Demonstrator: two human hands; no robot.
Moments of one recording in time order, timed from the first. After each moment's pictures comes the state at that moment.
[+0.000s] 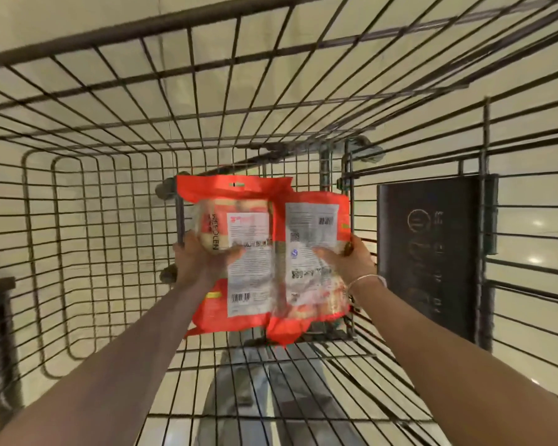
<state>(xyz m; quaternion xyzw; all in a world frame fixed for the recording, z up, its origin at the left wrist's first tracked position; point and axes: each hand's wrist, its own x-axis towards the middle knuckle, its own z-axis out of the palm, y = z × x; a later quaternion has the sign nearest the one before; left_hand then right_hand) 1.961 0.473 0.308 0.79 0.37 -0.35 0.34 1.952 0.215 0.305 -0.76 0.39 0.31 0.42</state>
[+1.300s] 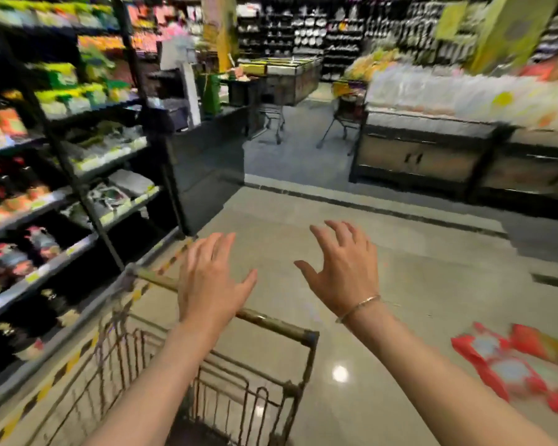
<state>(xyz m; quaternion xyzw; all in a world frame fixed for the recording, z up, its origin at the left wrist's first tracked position) 1.895 0.085 0.858 0.80 -0.52 0.07 0.30 1.717 -0.010 0.866 -0.82 0.45 -0.33 -0.09</state>
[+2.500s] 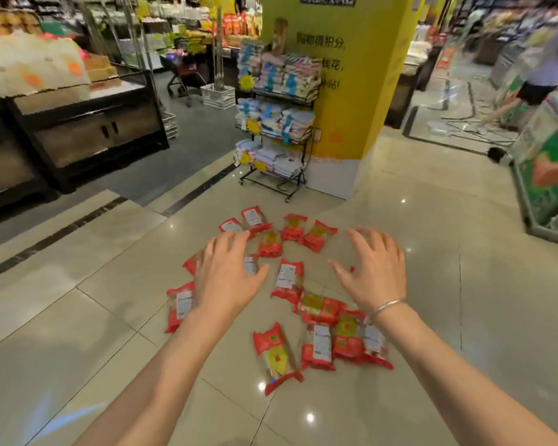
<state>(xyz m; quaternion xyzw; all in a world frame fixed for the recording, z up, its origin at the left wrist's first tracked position) 1.199 -0.215 0.827 0.28 -0.93 -0.17 0.19 1.066 -0.023 0.817 -0.29 0.91 -0.20 -0.23</state>
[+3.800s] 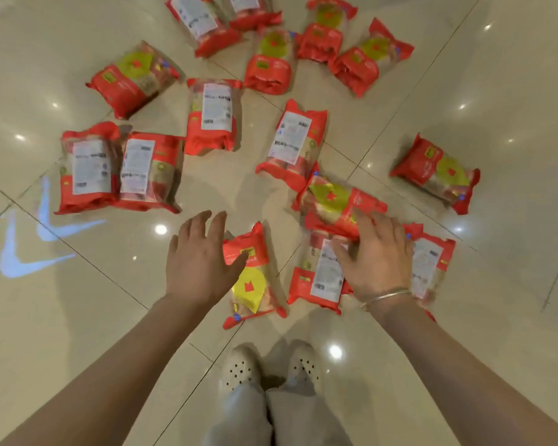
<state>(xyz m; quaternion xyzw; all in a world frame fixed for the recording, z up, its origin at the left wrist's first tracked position) 0.929 -0.321 0.218 0.36 -0.91 -0.21 -0.04 0.765 -0.133 0.218 -0.27 0.96 -0.09 0.07</state>
